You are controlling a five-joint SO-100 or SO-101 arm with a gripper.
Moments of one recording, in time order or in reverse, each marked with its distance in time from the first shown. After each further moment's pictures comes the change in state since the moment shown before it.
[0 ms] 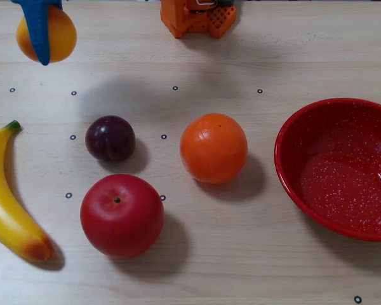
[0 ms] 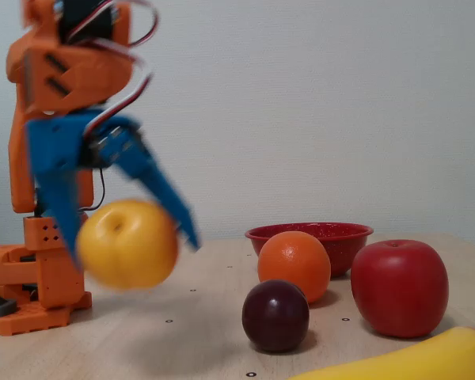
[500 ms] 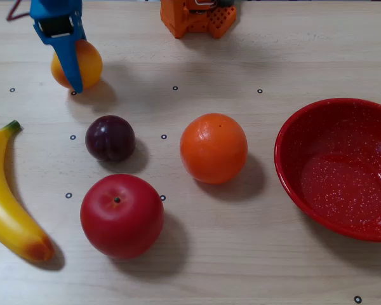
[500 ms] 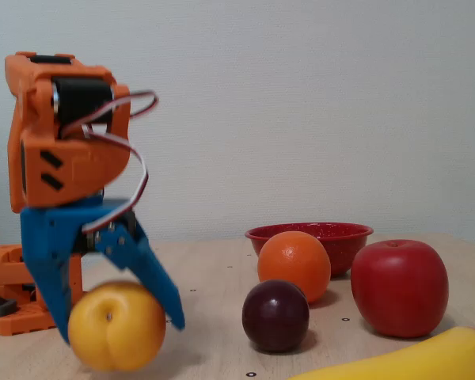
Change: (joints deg) arm 6.1 -3.2 20.7 -15.5 -8.6
